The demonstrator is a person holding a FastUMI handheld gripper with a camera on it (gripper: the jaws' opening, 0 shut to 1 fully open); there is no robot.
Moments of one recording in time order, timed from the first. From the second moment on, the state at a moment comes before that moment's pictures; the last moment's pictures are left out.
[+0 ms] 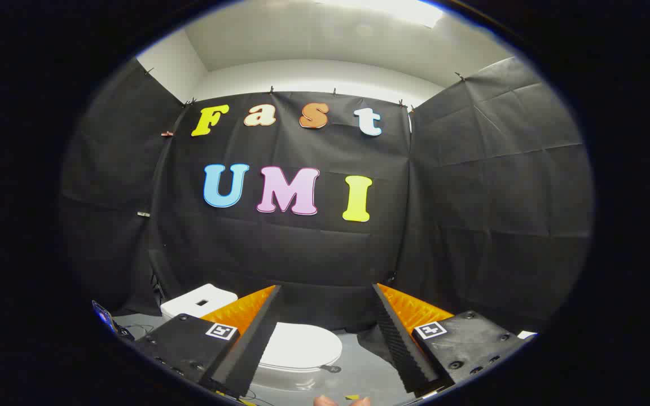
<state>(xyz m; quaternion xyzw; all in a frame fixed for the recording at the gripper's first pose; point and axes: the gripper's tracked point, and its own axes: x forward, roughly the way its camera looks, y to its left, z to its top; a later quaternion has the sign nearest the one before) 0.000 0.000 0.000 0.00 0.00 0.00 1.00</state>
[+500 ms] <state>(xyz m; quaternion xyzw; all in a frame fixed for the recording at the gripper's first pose) 0.000 -0.010 0.003 0.00 0.00 -0.01 1.00</state>
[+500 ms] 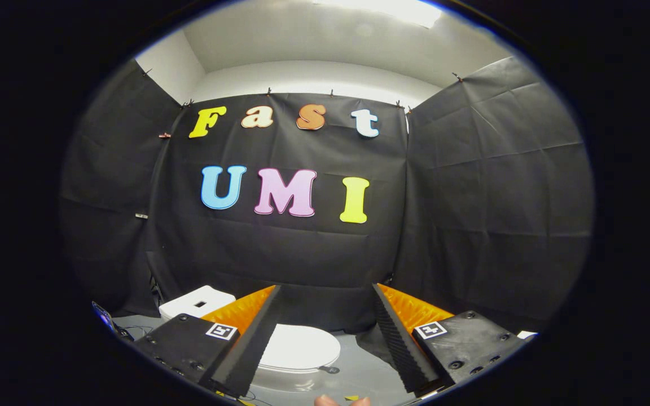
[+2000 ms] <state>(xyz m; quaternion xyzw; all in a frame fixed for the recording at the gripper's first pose) 0.064 -0.009 -0.150 -0.01 0.01 0.03 1.00</state>
